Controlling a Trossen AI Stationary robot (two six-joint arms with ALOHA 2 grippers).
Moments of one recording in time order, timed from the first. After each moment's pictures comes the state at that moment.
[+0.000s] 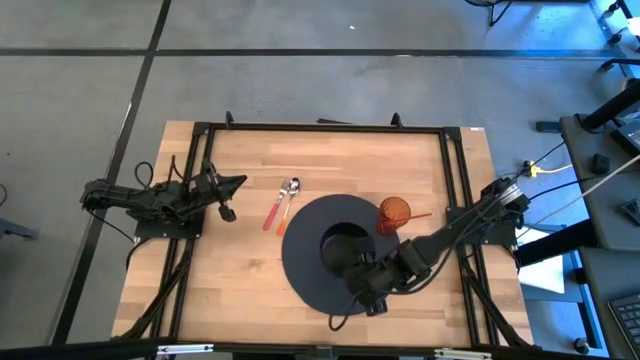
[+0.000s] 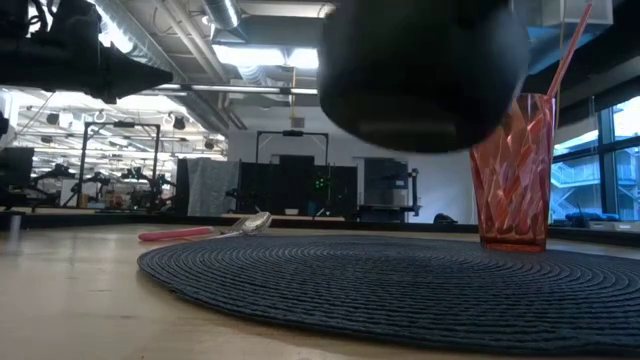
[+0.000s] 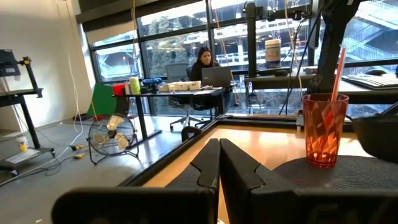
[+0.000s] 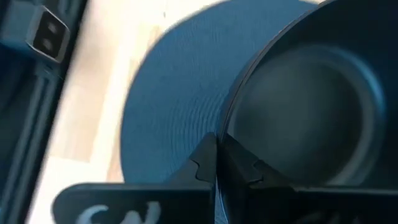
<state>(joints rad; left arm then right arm) -0.14 0.00 0.01 0.15 -0.63 0.16 0.56 1.76 1.52 -0.84 0.26 0.28</state>
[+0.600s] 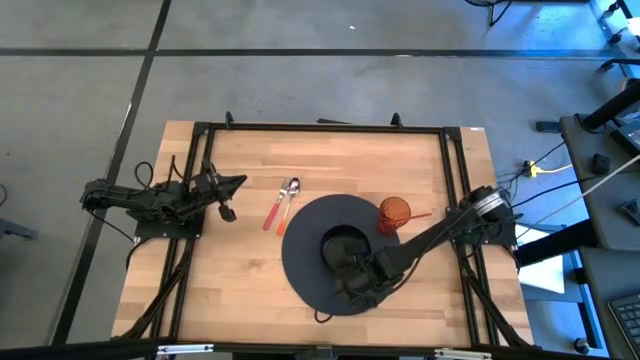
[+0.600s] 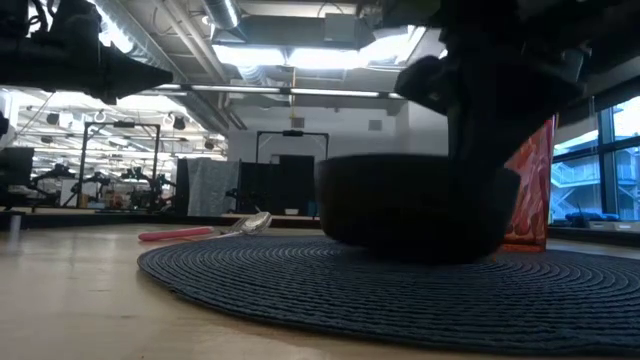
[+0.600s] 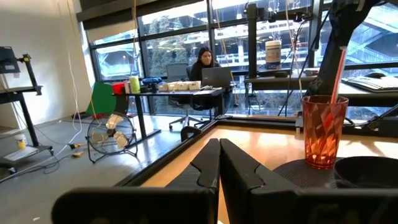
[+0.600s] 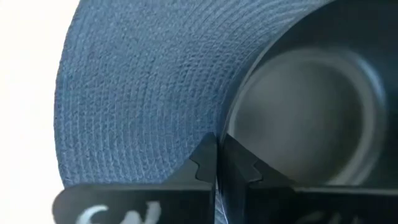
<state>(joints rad) -0.14 0.00 0.01 0.15 -0.63 0.14 0.51 1.91 1.41 -0.74 0.21 0.24</state>
